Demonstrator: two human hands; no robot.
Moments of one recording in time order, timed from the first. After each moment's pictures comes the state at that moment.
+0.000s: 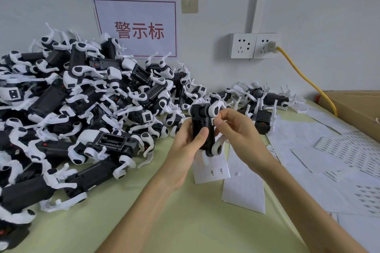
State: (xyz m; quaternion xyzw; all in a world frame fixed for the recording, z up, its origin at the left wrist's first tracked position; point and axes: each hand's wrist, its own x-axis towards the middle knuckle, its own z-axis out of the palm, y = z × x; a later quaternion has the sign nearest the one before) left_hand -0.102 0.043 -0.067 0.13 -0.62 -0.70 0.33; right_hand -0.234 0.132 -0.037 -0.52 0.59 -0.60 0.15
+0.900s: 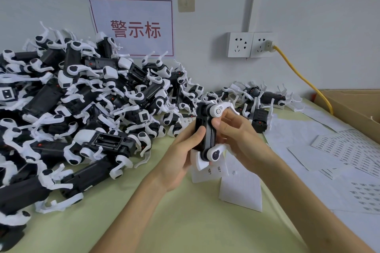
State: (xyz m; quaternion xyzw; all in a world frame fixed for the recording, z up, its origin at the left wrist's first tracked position) left_hand -0.093 0.049 -0.054 0.07 -0.58 -0.77 0.24; right_hand -0.238 0.137 -0.036 -0.44 0.46 -0.68 0.37
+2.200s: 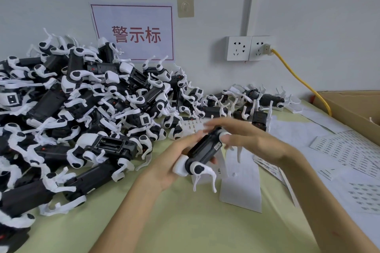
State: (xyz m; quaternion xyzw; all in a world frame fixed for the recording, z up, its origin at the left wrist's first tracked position) left_hand -0.089 0.031 -0.052 0.17 -0.58 -0.79 0.14; right_hand -0.281 0.153 -0.029 -0.61 0.57 -0.43 0.34
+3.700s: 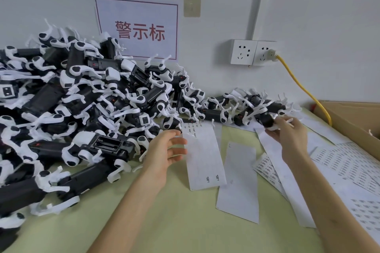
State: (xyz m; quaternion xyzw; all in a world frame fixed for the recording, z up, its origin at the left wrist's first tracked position) left_hand -0.093 0.014 -0.063 0.34 -0.48 -0.72 0.37; right_hand -0.380 0.145 -0.066 -0.13 0.64 -0.75 0.07
